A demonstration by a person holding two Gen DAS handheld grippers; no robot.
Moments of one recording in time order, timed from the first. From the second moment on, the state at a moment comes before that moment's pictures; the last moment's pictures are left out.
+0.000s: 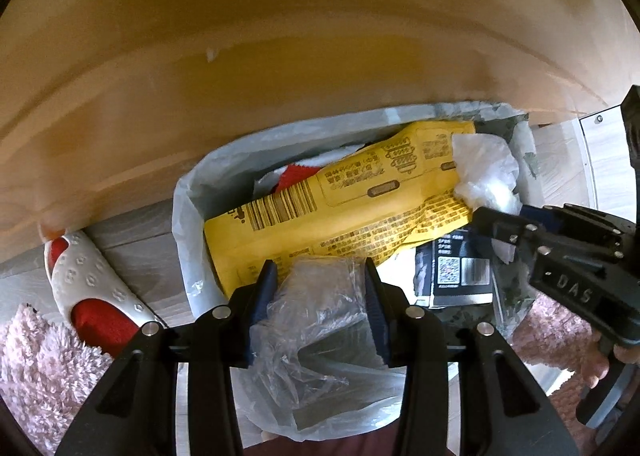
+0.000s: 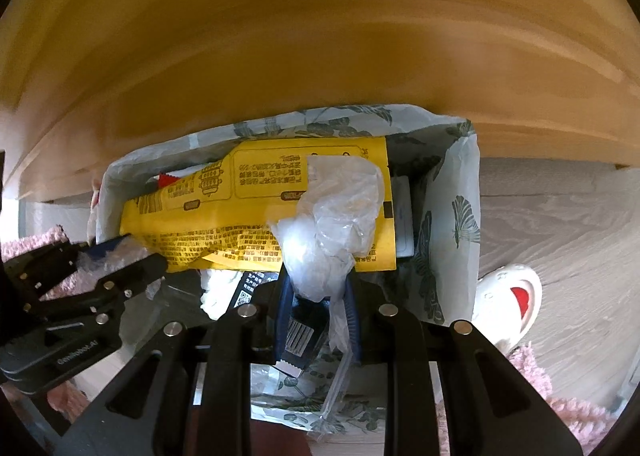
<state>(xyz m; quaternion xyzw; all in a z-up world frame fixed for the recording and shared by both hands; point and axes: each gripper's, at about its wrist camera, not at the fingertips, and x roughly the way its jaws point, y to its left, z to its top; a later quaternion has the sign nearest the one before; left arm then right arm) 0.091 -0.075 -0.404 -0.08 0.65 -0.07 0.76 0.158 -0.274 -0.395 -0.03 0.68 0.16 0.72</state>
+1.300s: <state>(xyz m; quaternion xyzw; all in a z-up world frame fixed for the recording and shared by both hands) 0.051 -0.073 -0.332 -0.10 0.58 -0.04 0.81 0.123 -0.273 -0.327 -0.04 0.61 0.18 0.77</state>
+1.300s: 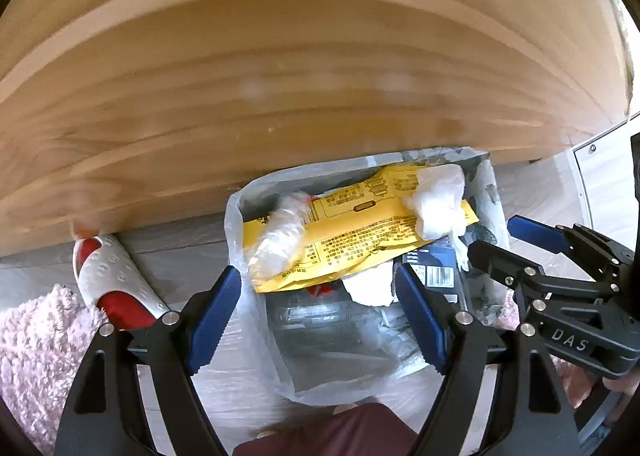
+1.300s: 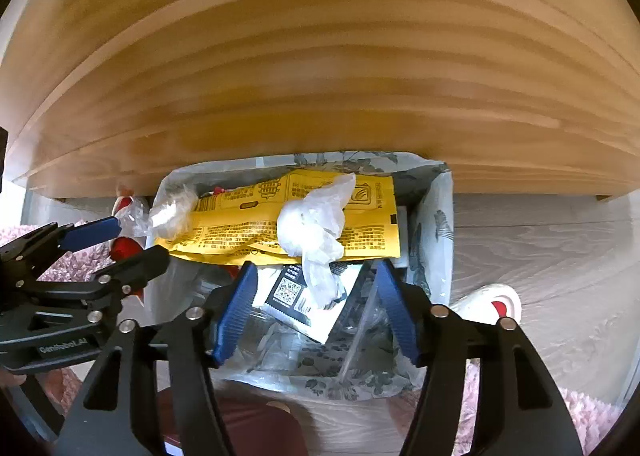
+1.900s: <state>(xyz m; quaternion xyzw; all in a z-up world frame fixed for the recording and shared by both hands) 0.024 -0.060 -0.298 -0.12 0.52 -0.05 0.85 0.104 -0.284 -0.307 -0.03 0.57 0.17 0.80</state>
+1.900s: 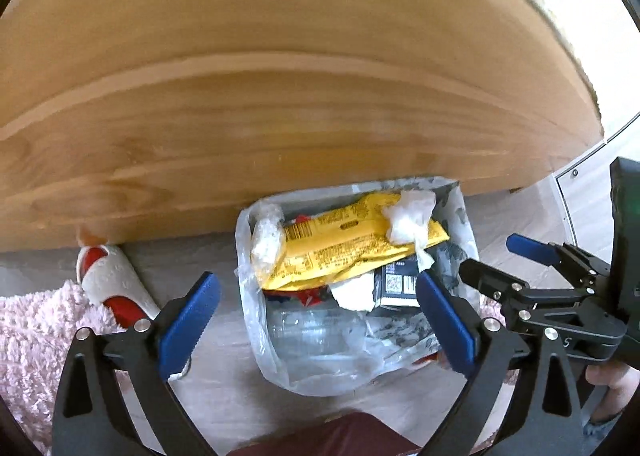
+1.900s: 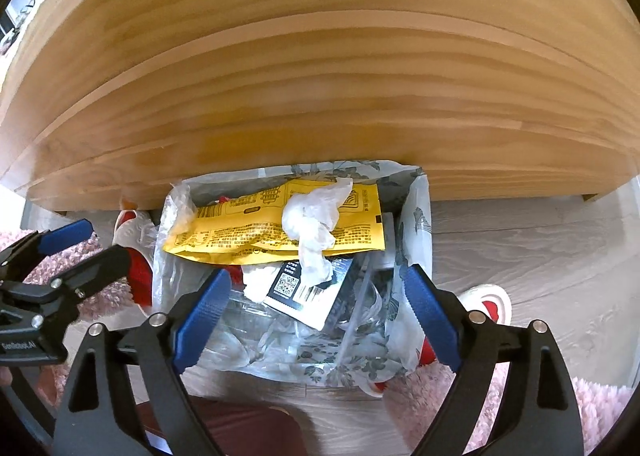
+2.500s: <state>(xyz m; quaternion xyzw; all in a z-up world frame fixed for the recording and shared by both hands) 0.008 -0.055 -0.280 -0.11 0.48 -0.06 0.87 0.085 -0.288 -0.284 -0.02 0.54 0.18 0.82</state>
